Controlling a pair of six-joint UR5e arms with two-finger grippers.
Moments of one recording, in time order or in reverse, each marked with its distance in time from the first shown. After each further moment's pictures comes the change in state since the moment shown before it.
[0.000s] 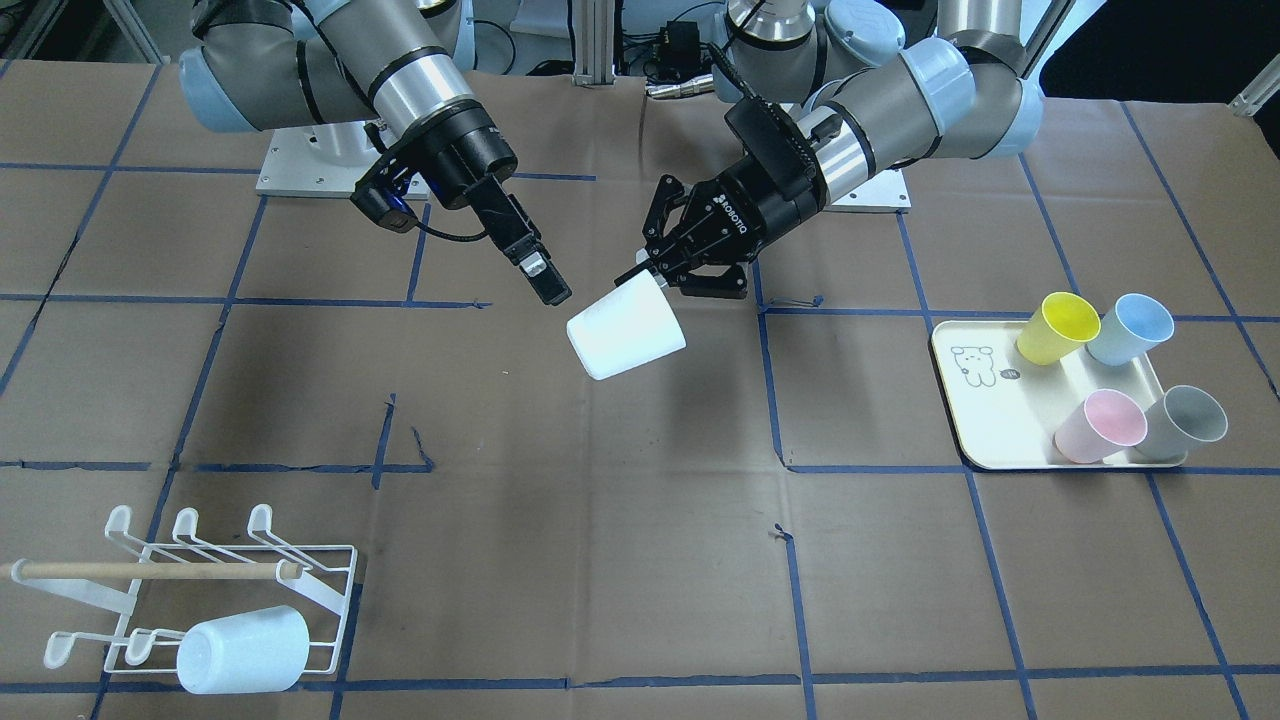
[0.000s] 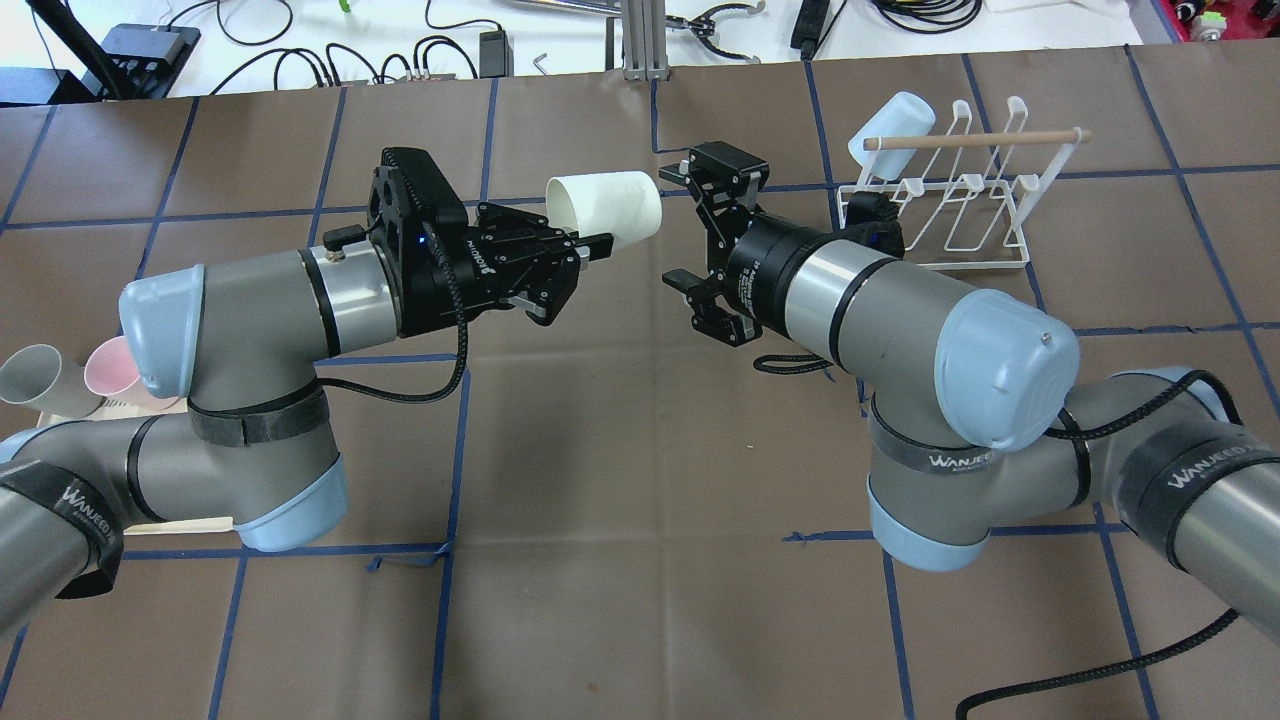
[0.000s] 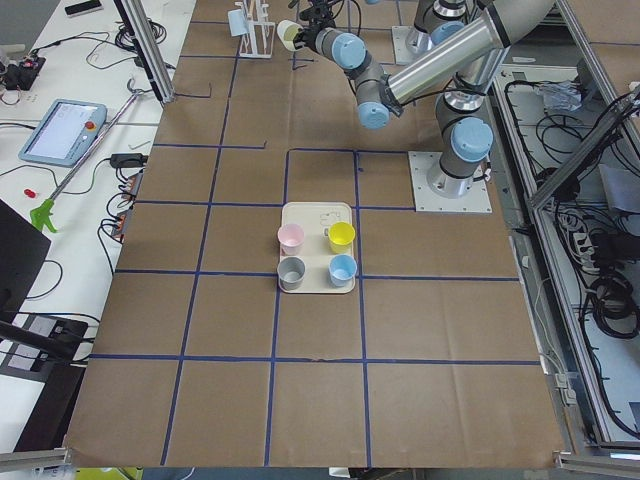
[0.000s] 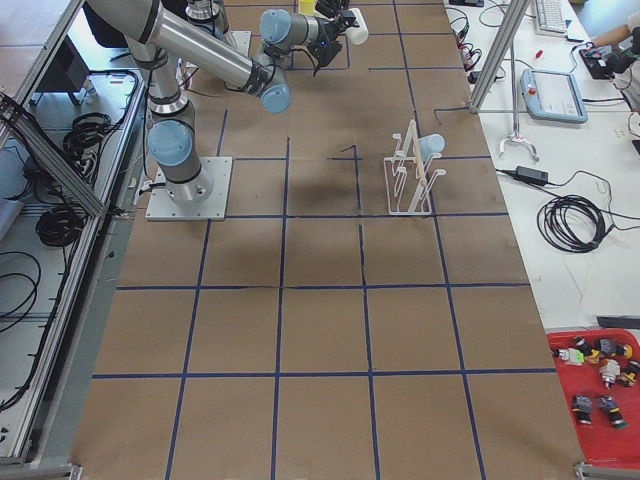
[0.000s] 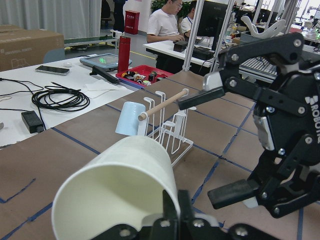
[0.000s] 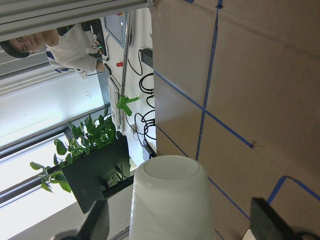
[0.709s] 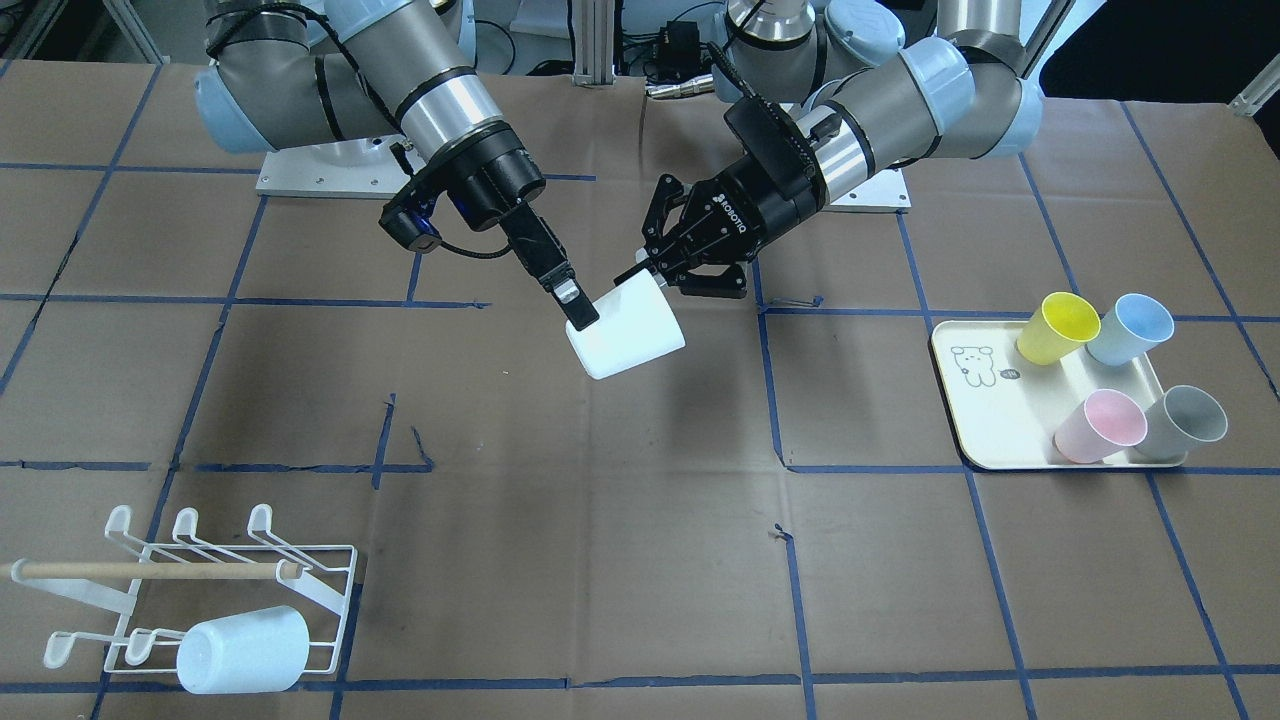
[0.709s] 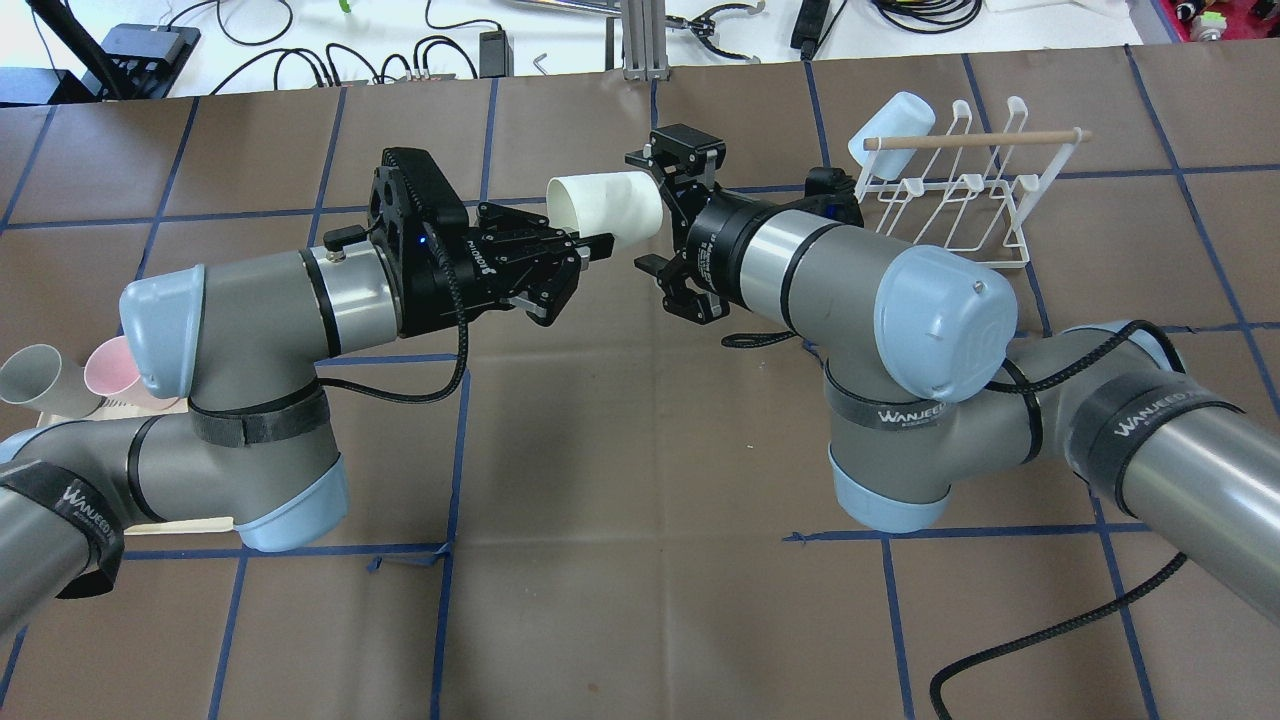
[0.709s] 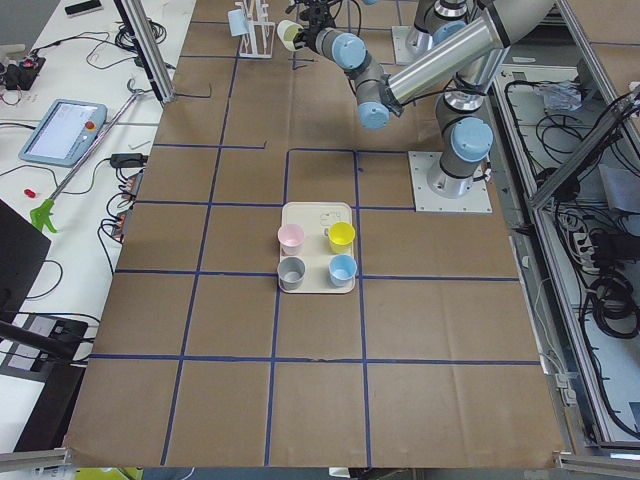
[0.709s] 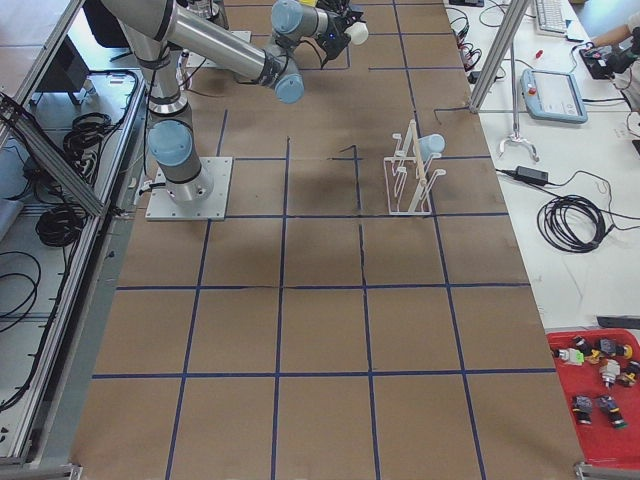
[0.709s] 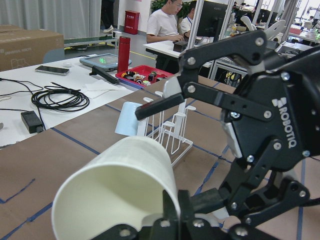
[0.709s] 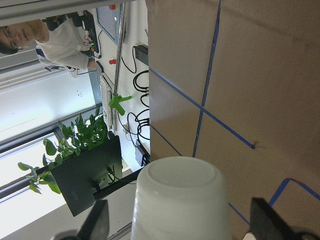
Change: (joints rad) left arm -0.001 0.001 0.000 0.001 0.000 -0.001; right arm 0.049 0.085 -0.096 0.033 -0.037 -0.001
